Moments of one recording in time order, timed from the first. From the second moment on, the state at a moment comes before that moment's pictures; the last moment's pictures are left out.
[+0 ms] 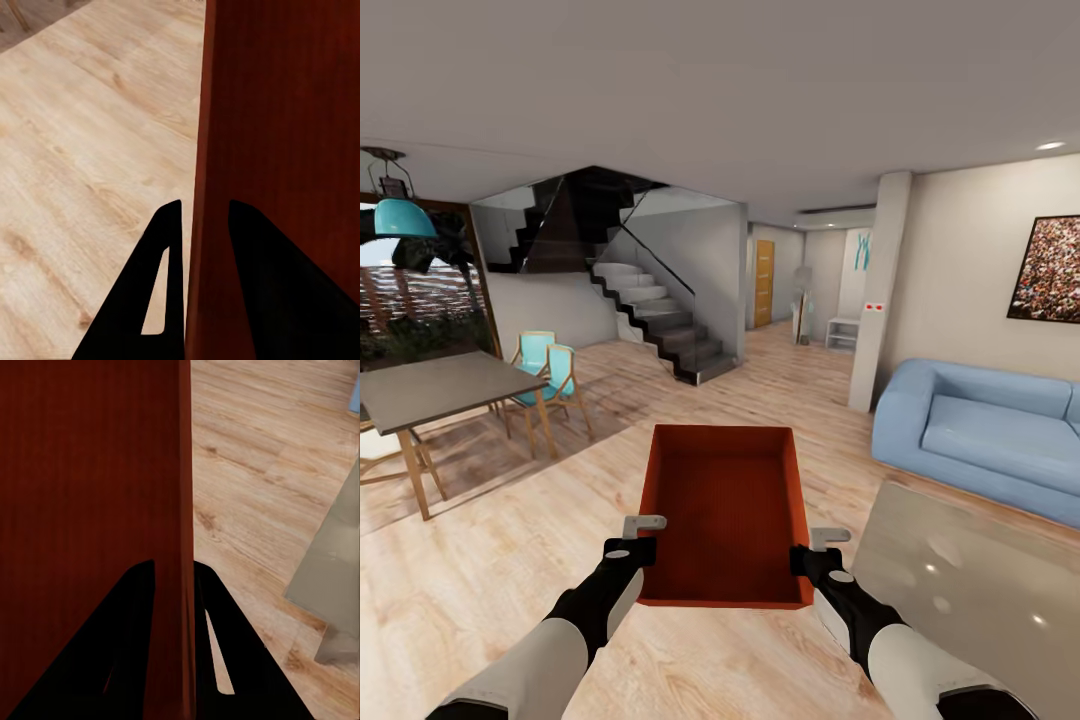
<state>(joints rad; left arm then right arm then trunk) -0.69 -0.13 -0.08 -0.42 0.04 0.18 0.27 -0.71 0.08 0.10 -0.25 -0.10 -0.07 -0.11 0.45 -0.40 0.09</state>
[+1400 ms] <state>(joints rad) -0.69 -0.13 -0.08 -0.42 0.05 0.18 0.27 -0.71 0.08 0.10 -0.25 -0.10 -0.06 -0.11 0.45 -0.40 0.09</state>
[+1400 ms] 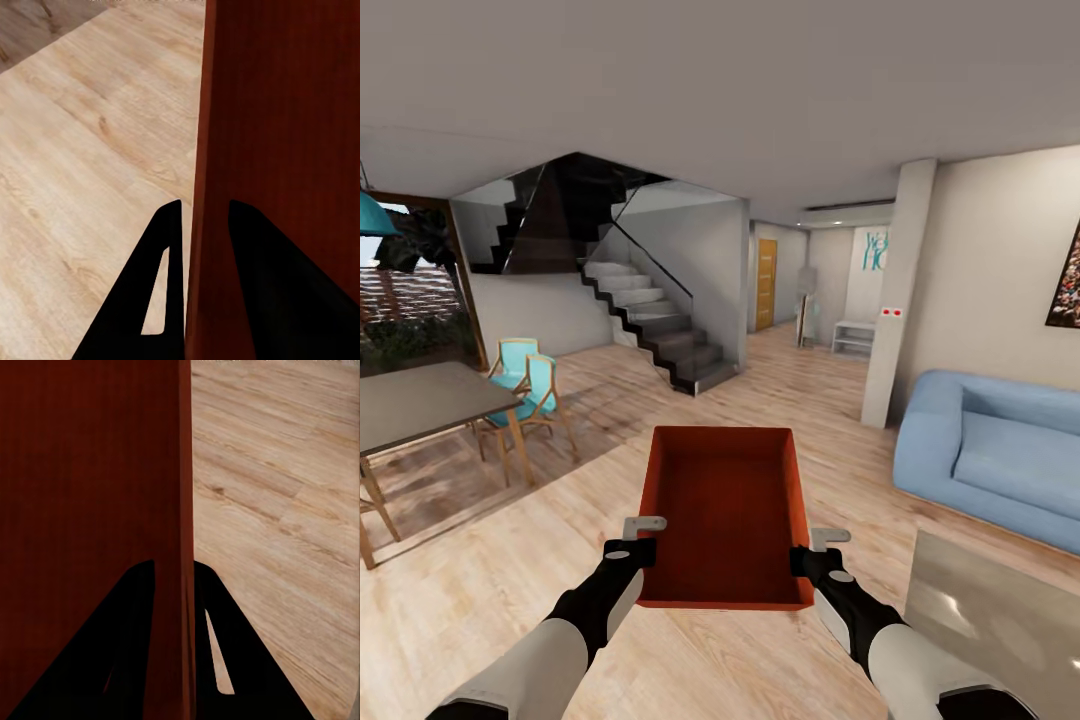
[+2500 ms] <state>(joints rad) -0.69 -0.13 -0.08 -0.41 0.05 0.18 0.27 -0.71 0.08 0.10 -0.25 -0.10 -0.06 -0.11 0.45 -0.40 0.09</state>
